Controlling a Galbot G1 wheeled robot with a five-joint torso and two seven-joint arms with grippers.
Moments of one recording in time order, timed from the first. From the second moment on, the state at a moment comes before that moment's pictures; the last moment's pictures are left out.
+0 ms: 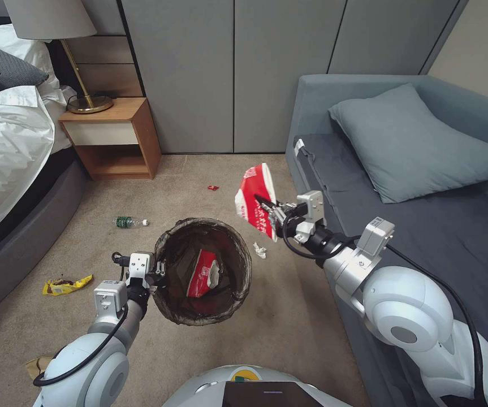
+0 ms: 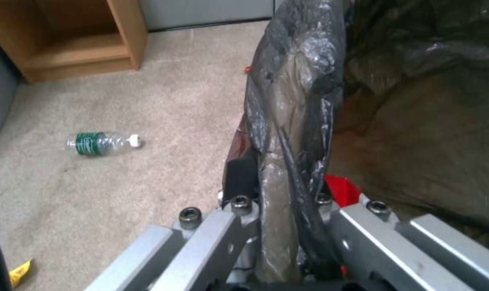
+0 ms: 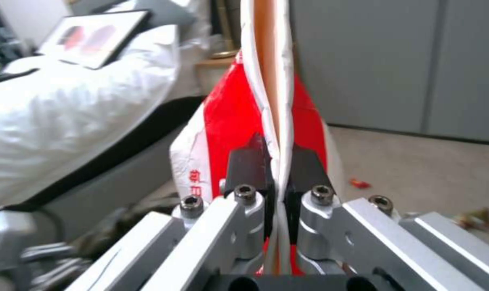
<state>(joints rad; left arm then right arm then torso) 1.72 -1.25 -0.56 -2.50 -0.34 0.63 -0.21 -1.10 0.85 0.24 2.51 1.01 -0.50 0.26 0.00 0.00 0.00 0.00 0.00</state>
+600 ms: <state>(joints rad) 1.70 -1.27 -0.54 -2.50 -0.33 0.67 -0.24 -0.97 0.80 -0.01 2.50 1.04 -0.50 0.17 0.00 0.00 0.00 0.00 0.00</state>
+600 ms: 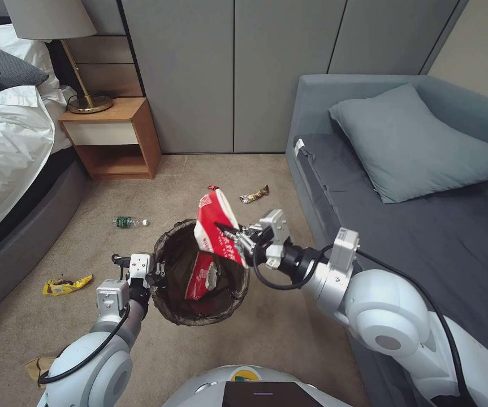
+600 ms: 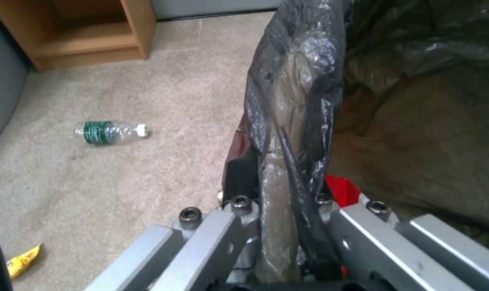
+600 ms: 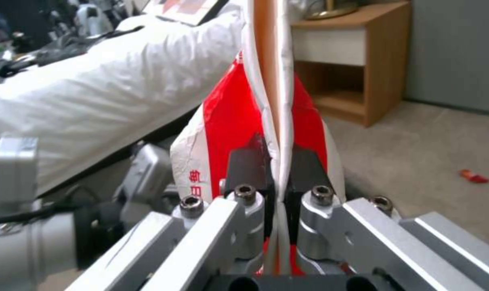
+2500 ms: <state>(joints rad) 1.71 -1.28 -0.57 -2.50 -0.34 0.69 -0.24 -1.22 0.85 0.32 2.45 0.64 -0.29 0.26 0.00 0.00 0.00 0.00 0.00</state>
